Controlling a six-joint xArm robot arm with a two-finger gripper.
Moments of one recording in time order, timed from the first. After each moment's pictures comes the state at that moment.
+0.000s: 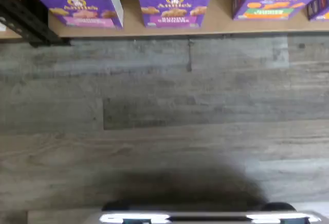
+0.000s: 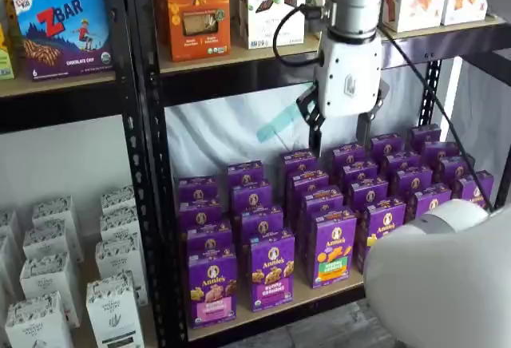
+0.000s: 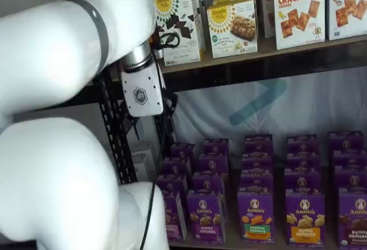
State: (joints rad) arm 0.21 -0.94 -0.55 -0.02 1.42 0.22
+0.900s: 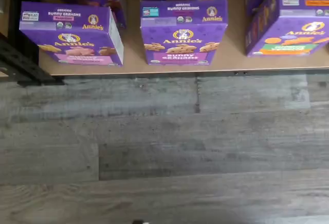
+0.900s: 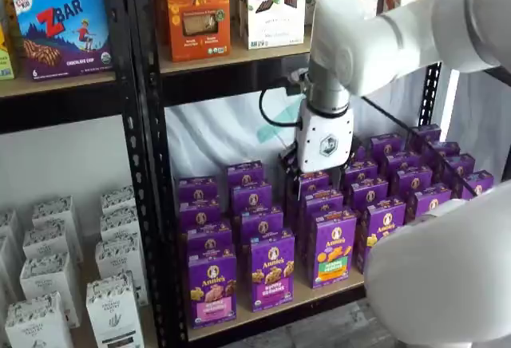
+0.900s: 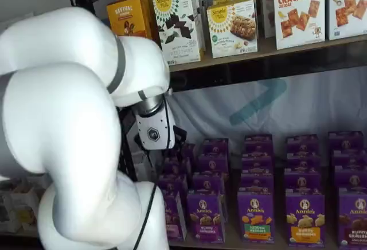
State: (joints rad) arm 0.22 -0.76 -0.32 -0.07 0.91 0.28
